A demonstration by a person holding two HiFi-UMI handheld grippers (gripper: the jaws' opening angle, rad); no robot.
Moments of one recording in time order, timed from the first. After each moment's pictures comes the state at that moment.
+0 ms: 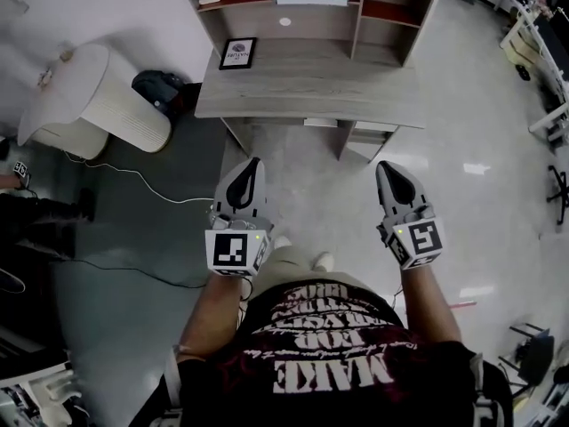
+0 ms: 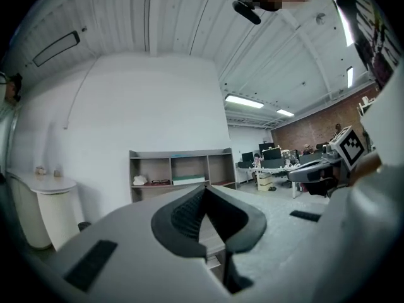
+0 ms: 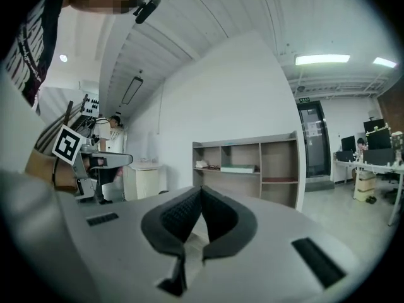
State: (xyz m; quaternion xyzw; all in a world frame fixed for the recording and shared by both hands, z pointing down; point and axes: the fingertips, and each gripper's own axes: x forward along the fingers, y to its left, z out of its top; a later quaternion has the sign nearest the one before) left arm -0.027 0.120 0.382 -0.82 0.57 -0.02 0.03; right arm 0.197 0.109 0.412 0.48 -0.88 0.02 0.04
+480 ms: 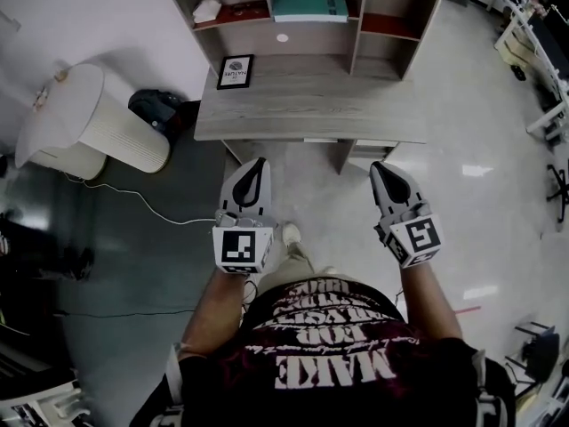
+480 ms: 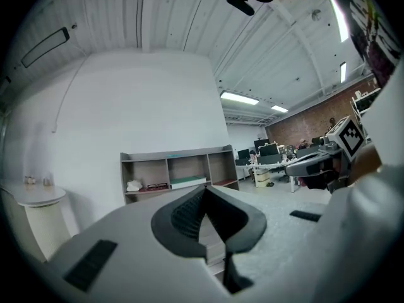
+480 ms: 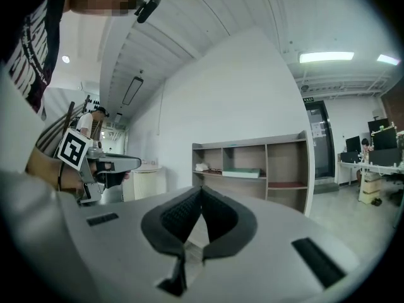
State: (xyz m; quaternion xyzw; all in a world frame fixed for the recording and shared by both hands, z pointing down) left arm -0.035 0.045 0.383 -0.83 0.55 -0.05 0.04; right arm 0.167 0.047 0.408 0.47 -0.88 0.02 0.04
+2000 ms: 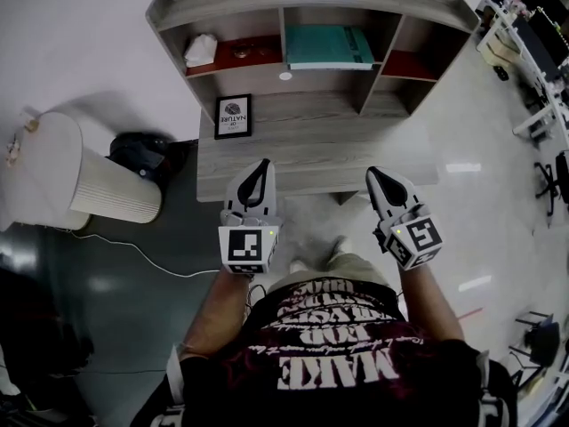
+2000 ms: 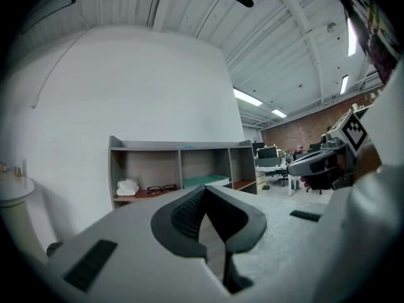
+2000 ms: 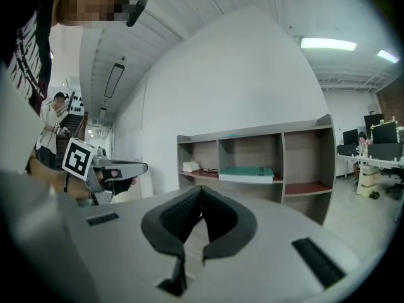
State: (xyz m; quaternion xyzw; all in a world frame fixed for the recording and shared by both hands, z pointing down) left arm -0.119 -0.186 0.392 -0.86 0.51 -0.04 0.02; right arm 0.071 -0.155 0.404 0.50 -0.86 0.05 0.06
